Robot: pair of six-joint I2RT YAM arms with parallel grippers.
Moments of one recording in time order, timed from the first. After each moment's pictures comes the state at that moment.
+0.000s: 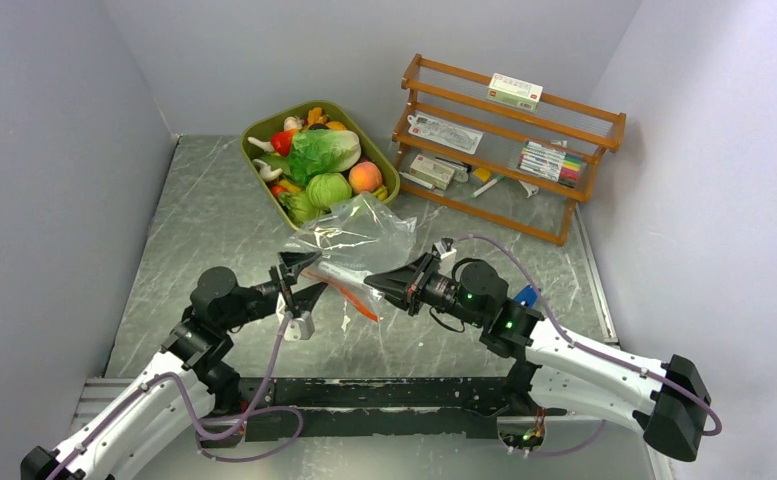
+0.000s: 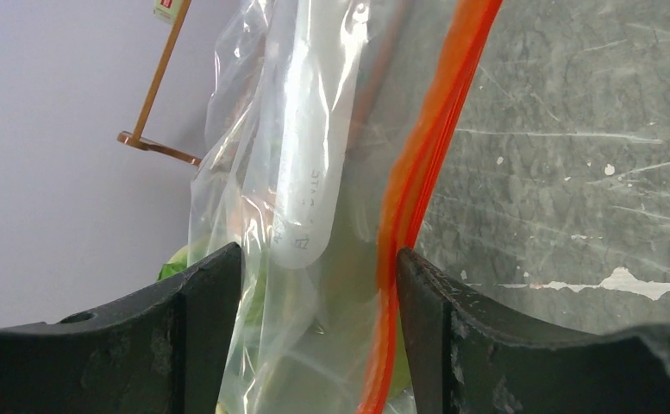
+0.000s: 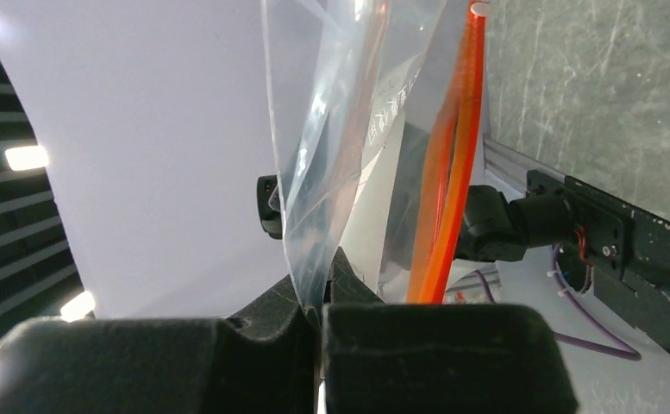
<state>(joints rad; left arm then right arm) -0.56 0.52 0.34 0.09 0.59 1.02 0.96 0.86 0.50 0.27 -0.09 1.71</state>
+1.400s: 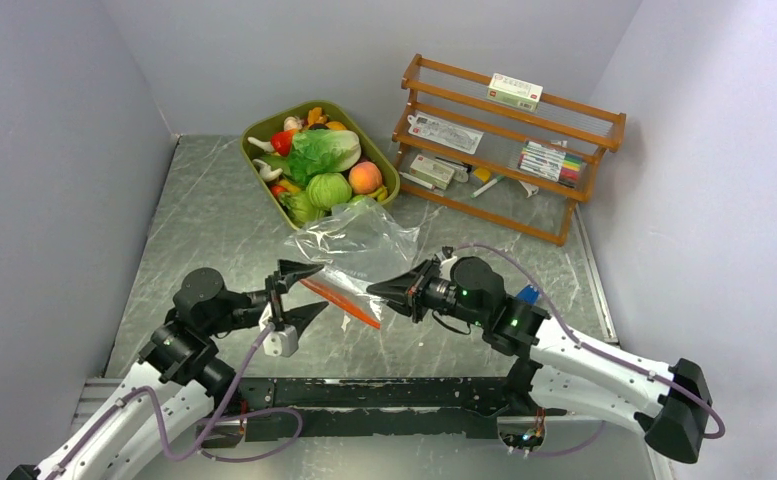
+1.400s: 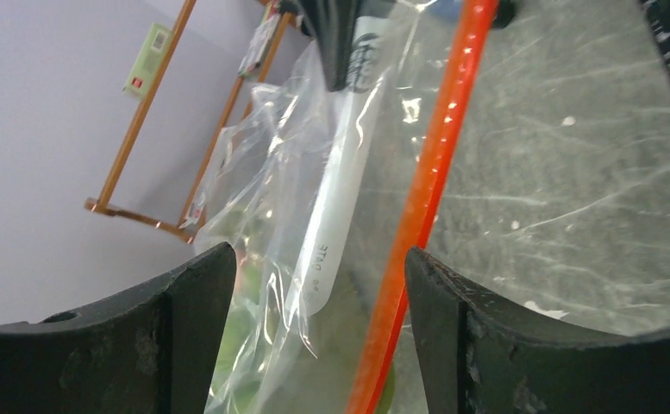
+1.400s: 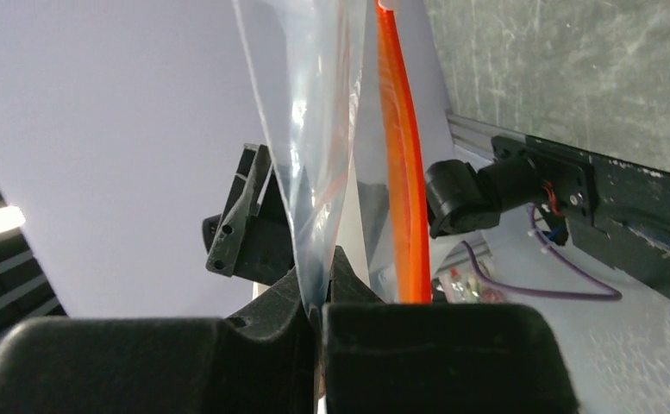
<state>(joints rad) -0.61 0.43 0.46 -0.13 0.69 0.96 0.96 0.83 0.52 0.11 -0.11 1.81</state>
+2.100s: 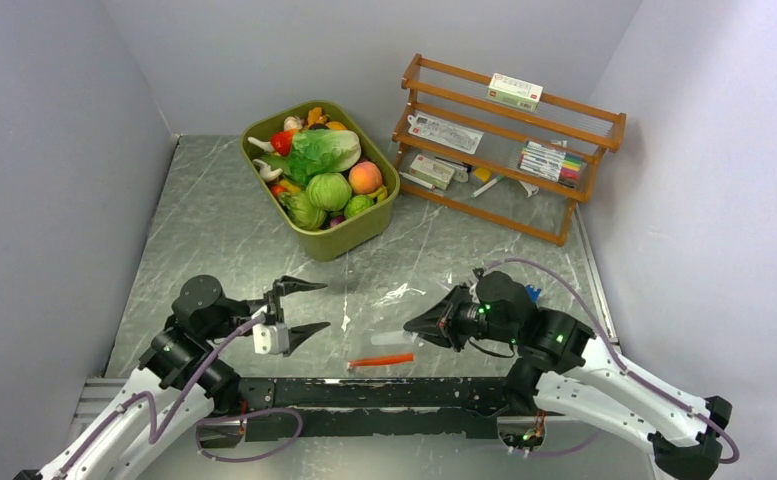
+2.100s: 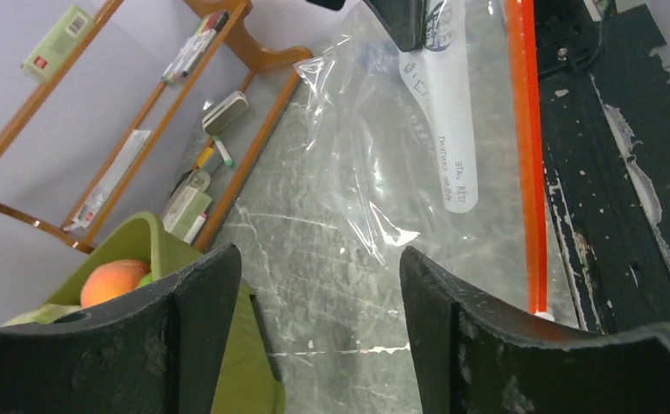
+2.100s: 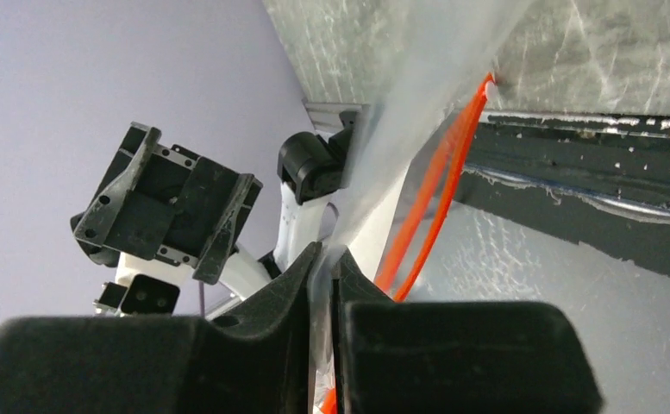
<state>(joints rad) -0.61 0.36 0.45 -0.19 0.82 0.69 0.96 0.57 0.61 -0.59 -0.15 1.68</state>
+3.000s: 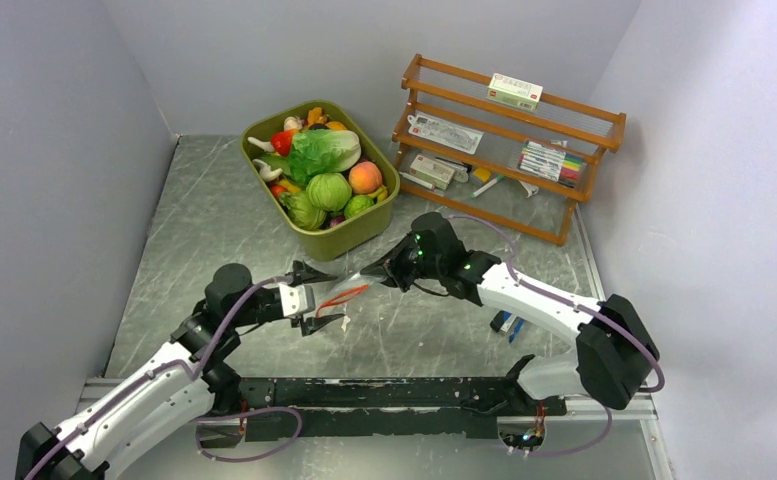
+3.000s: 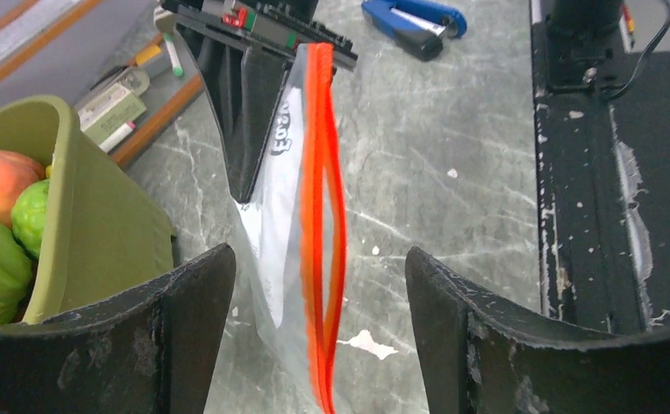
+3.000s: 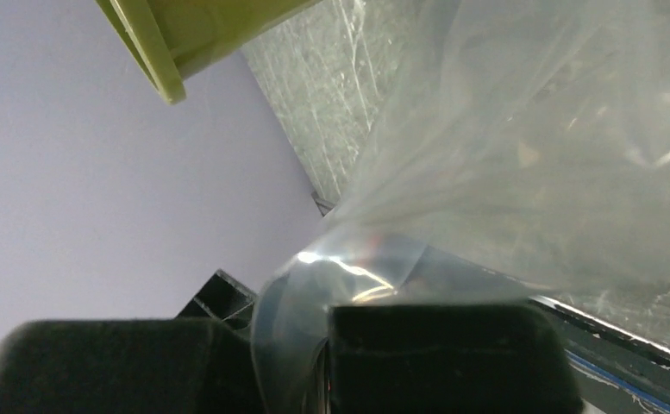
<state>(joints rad) -0.64 0.59 0.34 0.12 0.68 0.36 0.76 1.32 0.81 -0.13 -0.24 1.54</state>
